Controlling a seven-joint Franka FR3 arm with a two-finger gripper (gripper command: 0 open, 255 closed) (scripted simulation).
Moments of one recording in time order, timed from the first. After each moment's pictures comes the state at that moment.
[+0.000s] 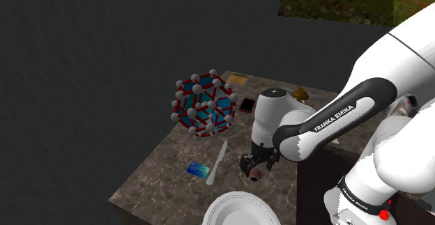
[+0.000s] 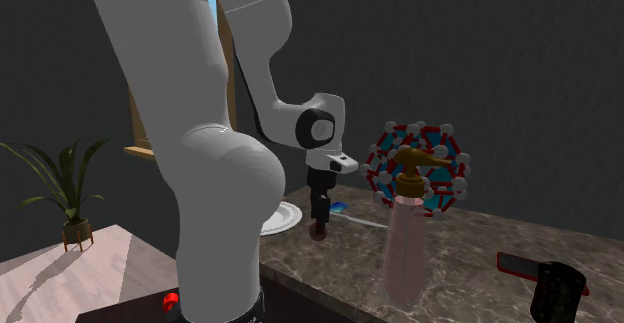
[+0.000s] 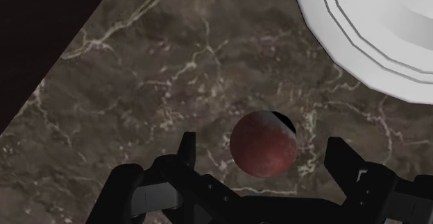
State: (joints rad) arm 0.22 -0.25 0.48 -2.86 0.35 2.57 0.71
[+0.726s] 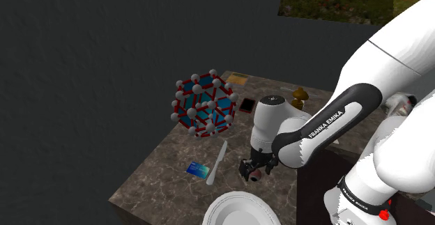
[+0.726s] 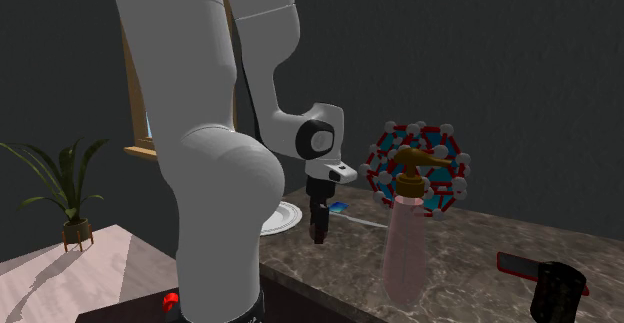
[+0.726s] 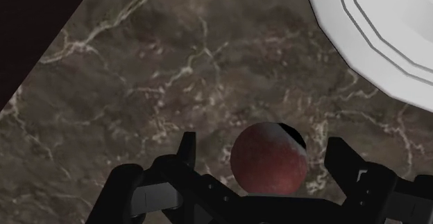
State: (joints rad) arm 0.20 -0.16 0.50 -2.87 0.33 2.66 0.73
